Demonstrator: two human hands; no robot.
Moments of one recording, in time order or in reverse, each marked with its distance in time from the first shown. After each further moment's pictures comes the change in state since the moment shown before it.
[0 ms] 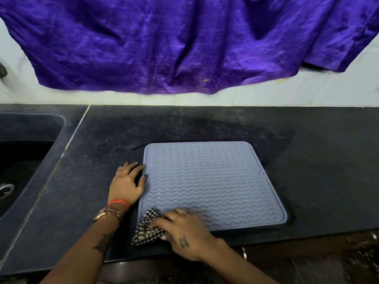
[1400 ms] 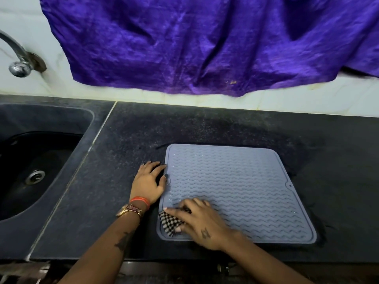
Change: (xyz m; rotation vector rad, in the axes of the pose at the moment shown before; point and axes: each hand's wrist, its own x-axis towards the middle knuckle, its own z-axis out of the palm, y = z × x) left_hand 0.002 -0.002 -0.001 -0.042 0.002 -0.006; right_hand 0.031 0.027 0.002 -0.046 0.076 -0.125
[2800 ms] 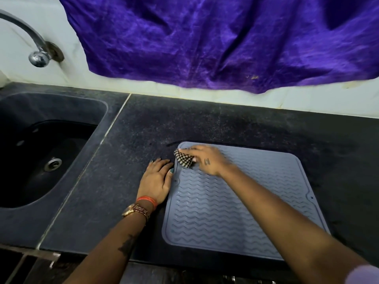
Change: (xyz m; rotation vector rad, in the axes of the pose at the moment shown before) left_hand 0.004 0.000 0.001 0.011 0.023 -0.005; right_hand 0.141 0.112 -0.026 -0.043 -0.051 0.130
